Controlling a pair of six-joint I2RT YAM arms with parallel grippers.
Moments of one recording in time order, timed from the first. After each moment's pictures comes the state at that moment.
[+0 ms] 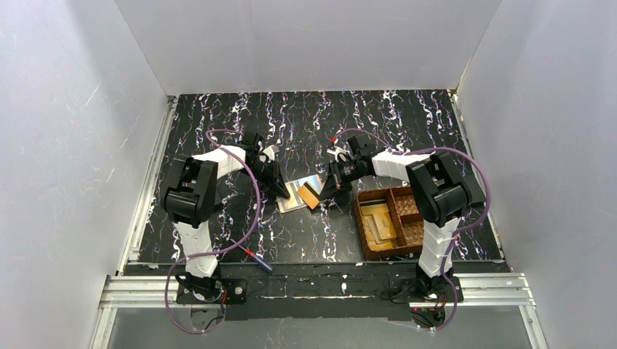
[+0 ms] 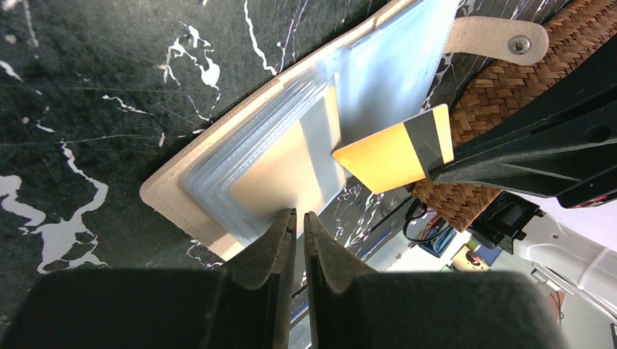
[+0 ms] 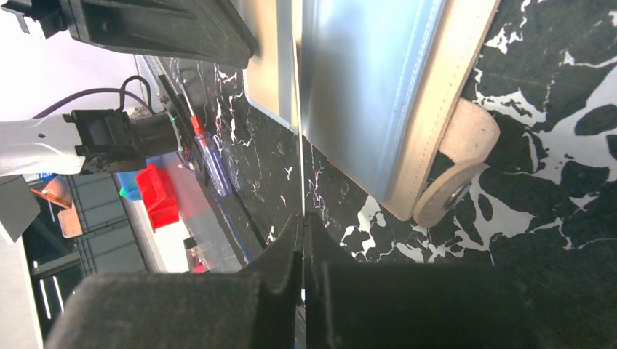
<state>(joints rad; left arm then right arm) -0.28 1.93 1.17 -0.59 0.67 -0.43 0.49 1.94 1.14 -0.26 -0.91 0.38</state>
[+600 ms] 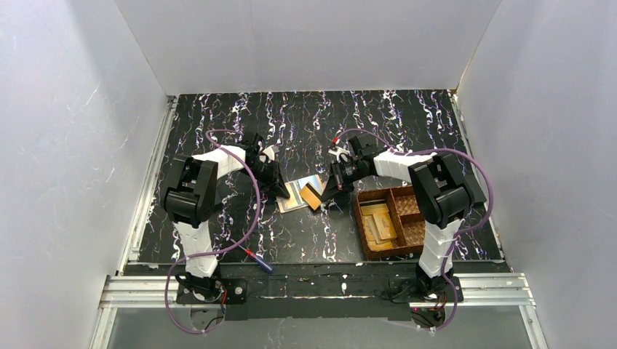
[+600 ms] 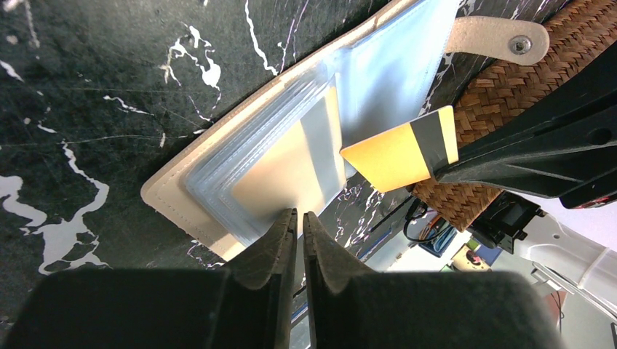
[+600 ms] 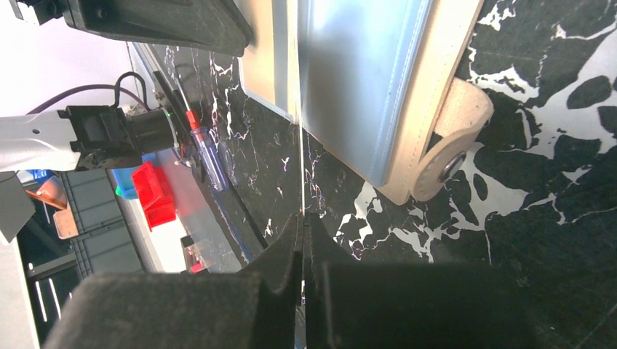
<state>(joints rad) -0.28 1.93 1.17 -0.59 0.67 -0.43 0.48 1.92 1.13 -0.29 -0.90 0.36</state>
